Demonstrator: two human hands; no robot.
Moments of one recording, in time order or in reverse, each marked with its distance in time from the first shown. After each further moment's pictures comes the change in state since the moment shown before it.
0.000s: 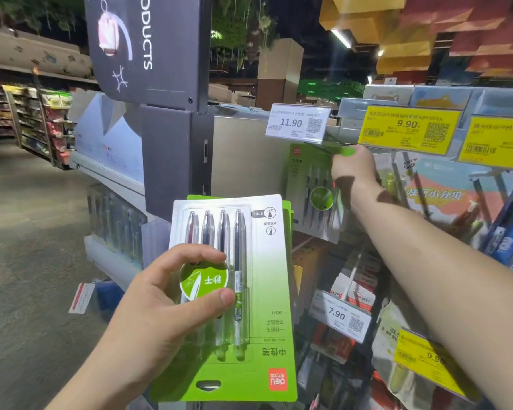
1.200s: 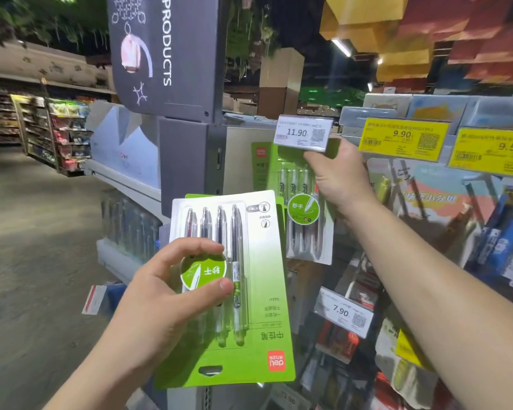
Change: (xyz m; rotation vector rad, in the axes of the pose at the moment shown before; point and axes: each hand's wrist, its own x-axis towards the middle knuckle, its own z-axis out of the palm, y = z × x) left_hand 0.002 -0.004 -0.024 -0.039 -0.014 -0.019; right_hand -0.092 -0.047 -0.020 0.242 -0.215 -0.298
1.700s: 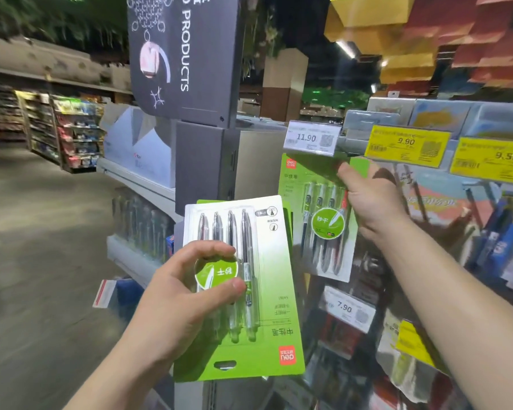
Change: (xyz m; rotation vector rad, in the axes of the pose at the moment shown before) left_hand -0.008 -0.002 -0.004 -0.015 -0.005 -0.019; right_hand -0.021 0.018 -0.024 0.241 0.107 0.145
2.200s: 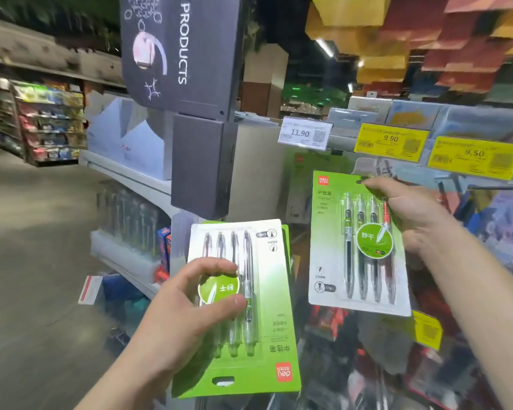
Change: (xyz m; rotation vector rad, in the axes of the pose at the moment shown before) left_hand -0.021 -0.016 -0.008 -0.026 -0.092 -0.137; right_hand -0.023 -0.021 -0.061 0.004 -0.013 0.311
